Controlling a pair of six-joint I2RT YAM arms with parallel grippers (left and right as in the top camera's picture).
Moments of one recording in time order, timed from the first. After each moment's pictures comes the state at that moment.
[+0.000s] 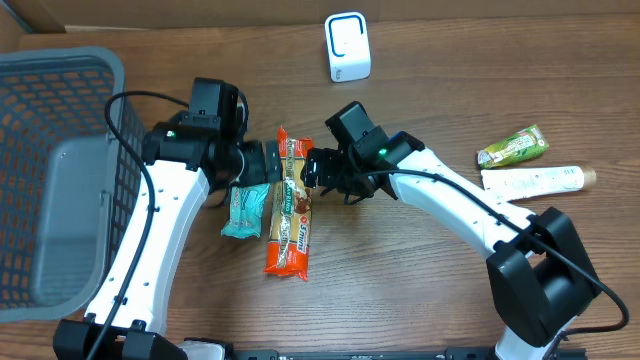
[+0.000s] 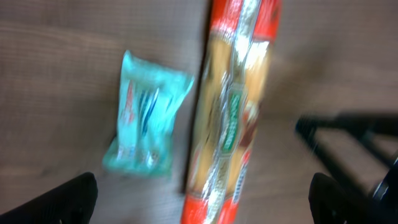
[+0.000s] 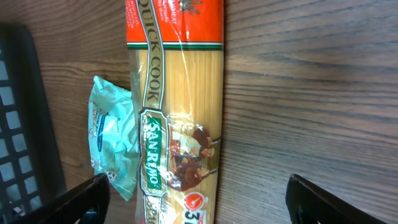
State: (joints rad) left arm -0.15 1.51 1.35 -1.15 0.08 -0.30; right arm 0.67 1.88 1.38 -0.59 -0.27 0.78
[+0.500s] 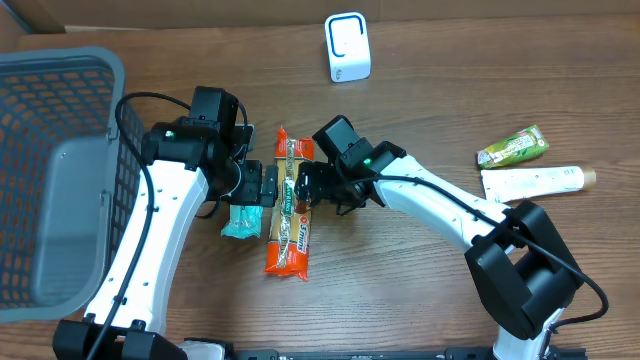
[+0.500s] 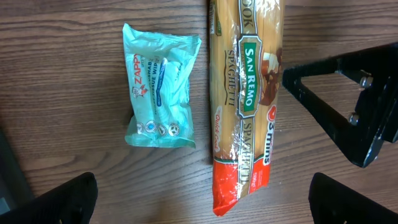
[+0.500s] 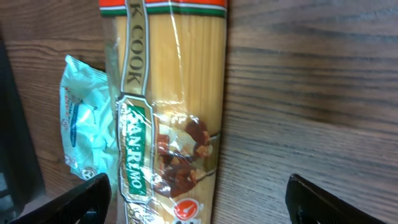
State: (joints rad) left arm -0.15 1.51 1.35 -1.25 0.07 -0.10; right arm 0.71 1.94 1.36 -0.56 -0.26 0.78
